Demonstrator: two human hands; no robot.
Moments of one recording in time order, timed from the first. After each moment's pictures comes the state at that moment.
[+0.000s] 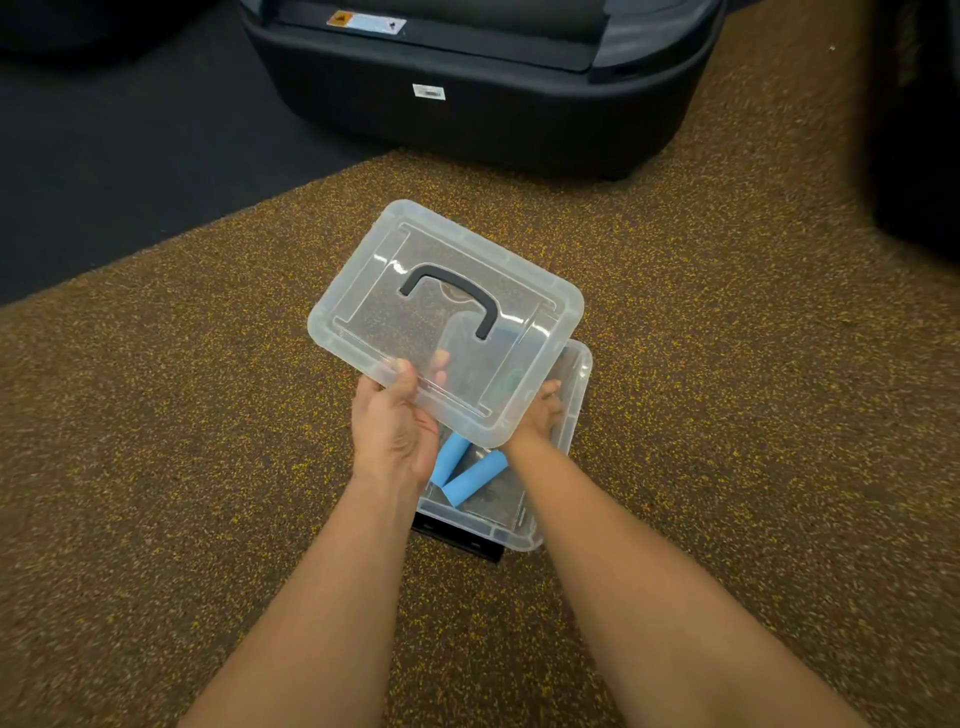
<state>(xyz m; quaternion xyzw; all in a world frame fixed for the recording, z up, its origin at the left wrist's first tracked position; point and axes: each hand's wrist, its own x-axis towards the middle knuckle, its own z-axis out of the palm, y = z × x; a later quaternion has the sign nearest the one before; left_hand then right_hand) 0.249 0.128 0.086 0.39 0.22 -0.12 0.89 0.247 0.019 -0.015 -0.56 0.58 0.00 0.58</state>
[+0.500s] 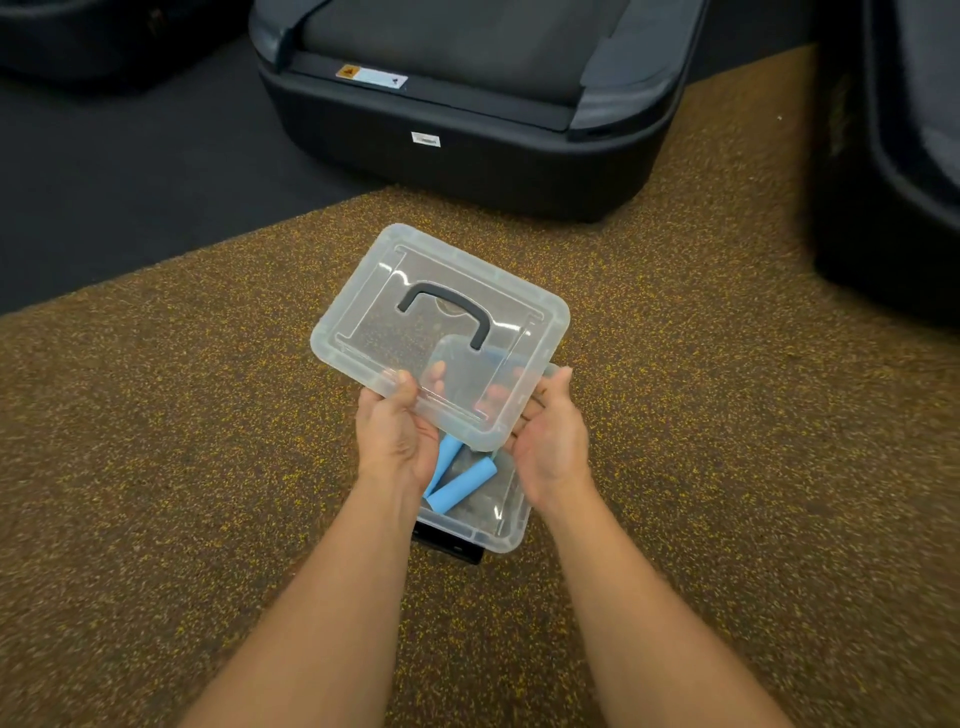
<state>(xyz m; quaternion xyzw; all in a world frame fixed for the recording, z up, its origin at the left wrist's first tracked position) 0.243 0.126 0.097 0.38 0.20 -0.15 0.89 0.175 0.008 0.089 -0.41 0.32 -0.10 0.85</state>
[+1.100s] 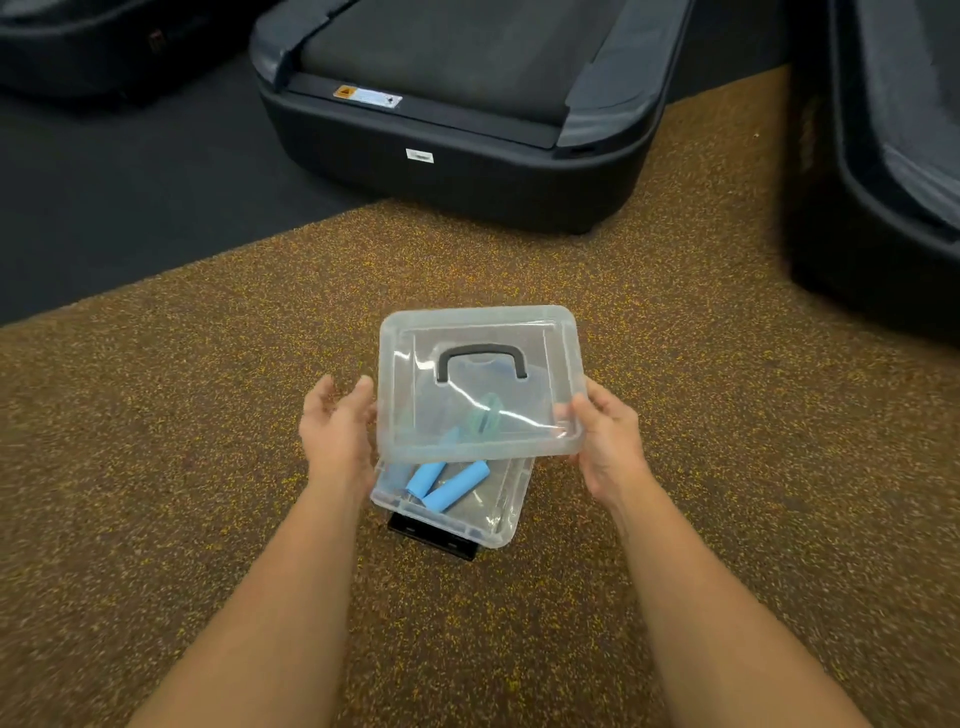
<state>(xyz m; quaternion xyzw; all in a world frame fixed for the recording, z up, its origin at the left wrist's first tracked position) 0.246 0.168 0.111 0.55 0.25 -0.09 0.79 0.146 -0.053 0.092 -0.51 0.37 -0.08 0.77</state>
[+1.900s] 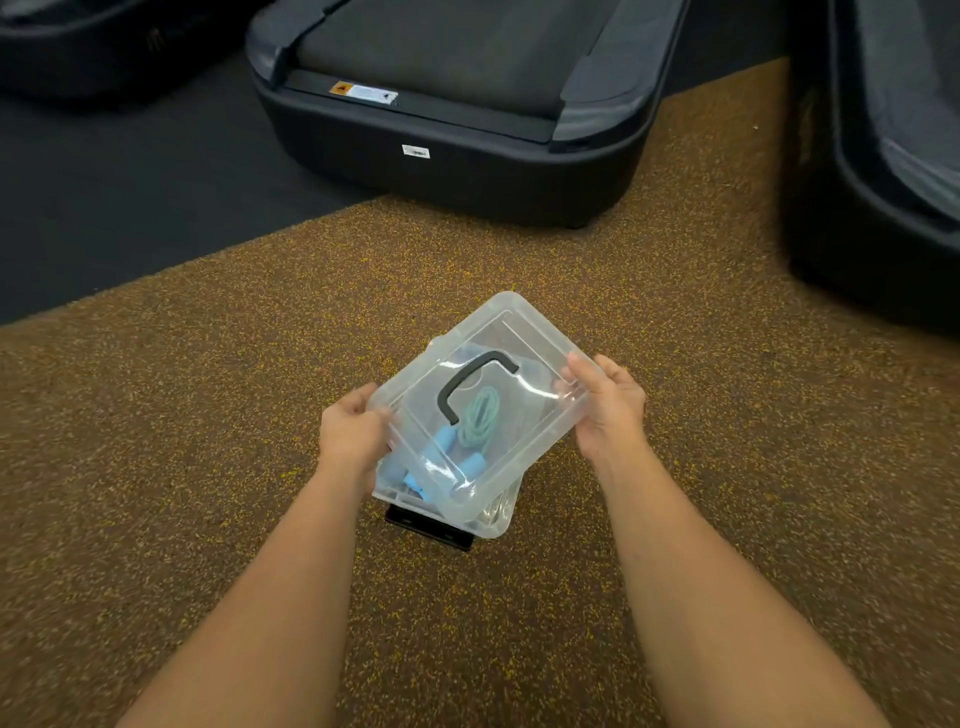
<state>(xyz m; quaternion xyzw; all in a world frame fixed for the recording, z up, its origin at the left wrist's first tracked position) 0.245 0.164 0.103 0.70 0.23 -0.20 0.65 0.168 -0.065 0.100 -0.35 0.42 -0.19 0.81</state>
